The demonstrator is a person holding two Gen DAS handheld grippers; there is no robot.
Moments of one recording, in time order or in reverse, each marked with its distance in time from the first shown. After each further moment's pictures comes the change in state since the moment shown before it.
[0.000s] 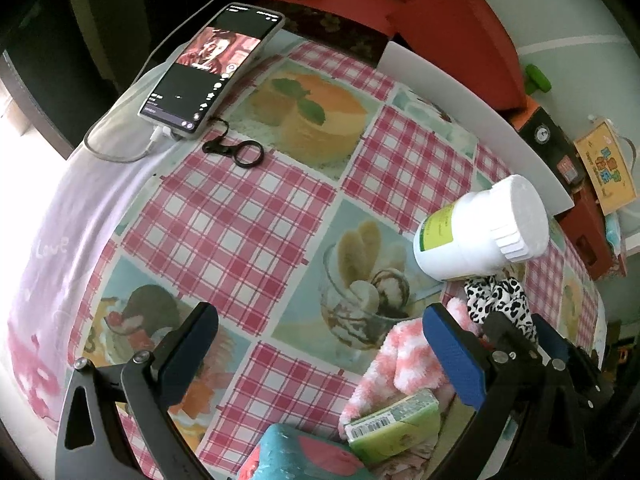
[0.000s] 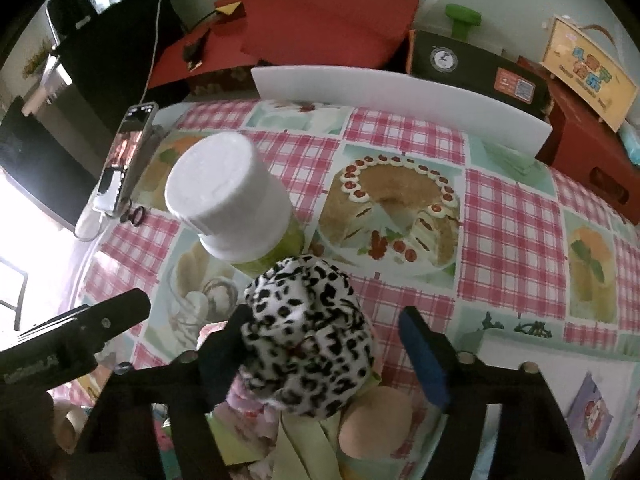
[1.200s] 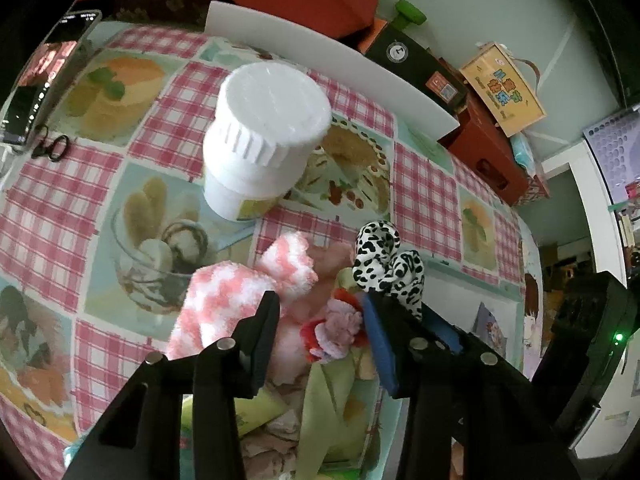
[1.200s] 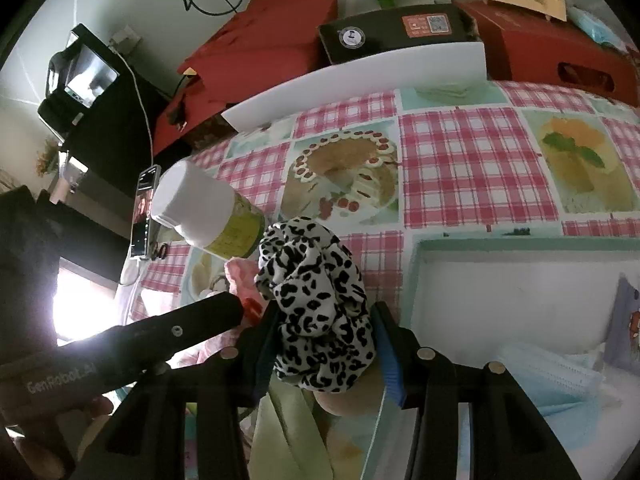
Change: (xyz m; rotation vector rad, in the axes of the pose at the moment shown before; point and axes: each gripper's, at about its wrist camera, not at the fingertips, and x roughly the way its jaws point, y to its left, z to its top) left arm 0.011 -0.098 -0.034 0.210 0.108 -0.333; right arm -0.018 -0.071 -0.054 0.275 -0.077 0.224
